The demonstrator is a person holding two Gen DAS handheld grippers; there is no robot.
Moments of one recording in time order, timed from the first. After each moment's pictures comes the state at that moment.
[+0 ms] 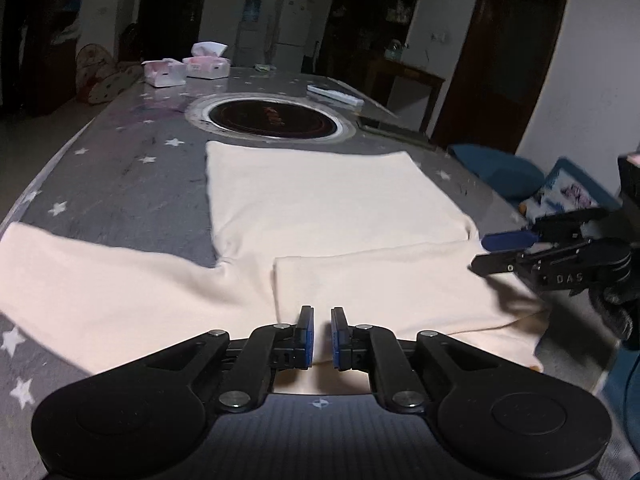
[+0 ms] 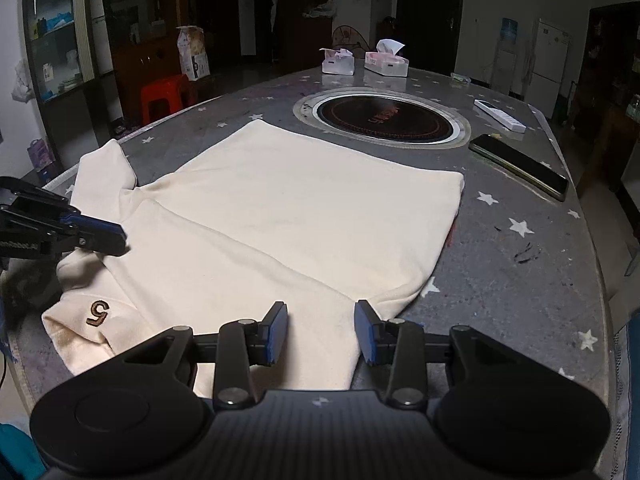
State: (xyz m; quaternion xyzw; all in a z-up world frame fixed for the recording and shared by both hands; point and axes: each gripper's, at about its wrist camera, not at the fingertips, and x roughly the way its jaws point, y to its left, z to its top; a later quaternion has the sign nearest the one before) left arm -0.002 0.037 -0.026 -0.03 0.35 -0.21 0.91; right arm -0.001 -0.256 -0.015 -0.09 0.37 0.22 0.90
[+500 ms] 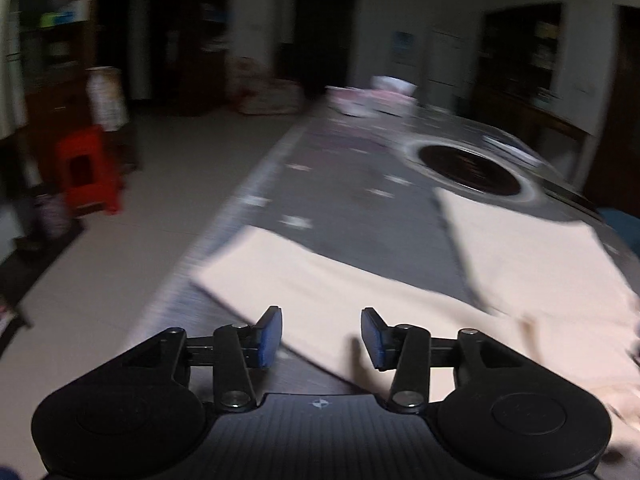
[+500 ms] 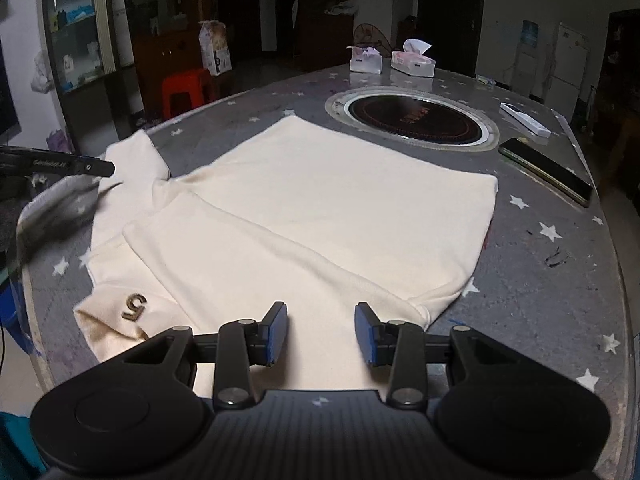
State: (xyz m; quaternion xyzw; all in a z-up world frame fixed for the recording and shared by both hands) left arm 0.007 0.152 -0.018 -0.05 0.32 0.05 0.94; right arm -0.012 -0.238 -0.014 -0.10 0.37 0.25 0.89
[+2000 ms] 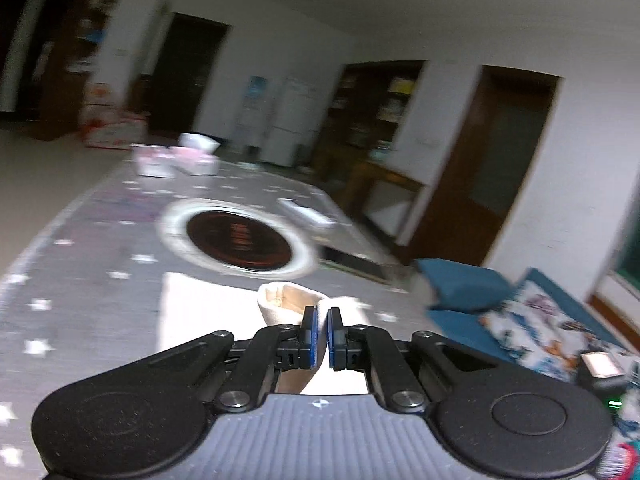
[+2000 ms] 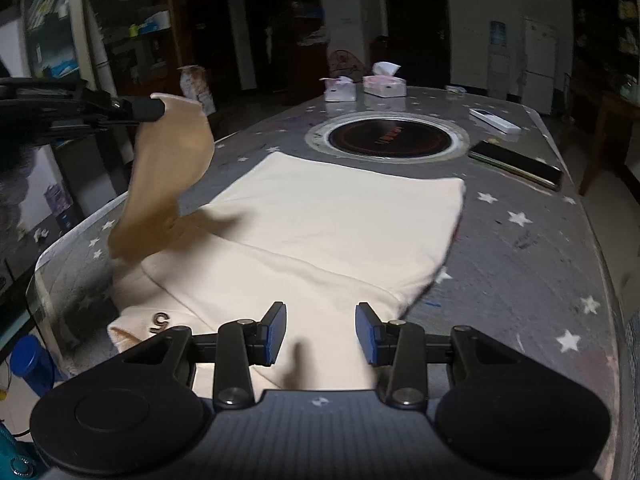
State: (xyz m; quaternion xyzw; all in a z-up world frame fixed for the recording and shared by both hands) left arm -0.001 0.006 0.068 -0.13 0.23 -0.24 0.93; right arm -0.040 -0.270 0.001 -0.02 0.34 0.23 0.91
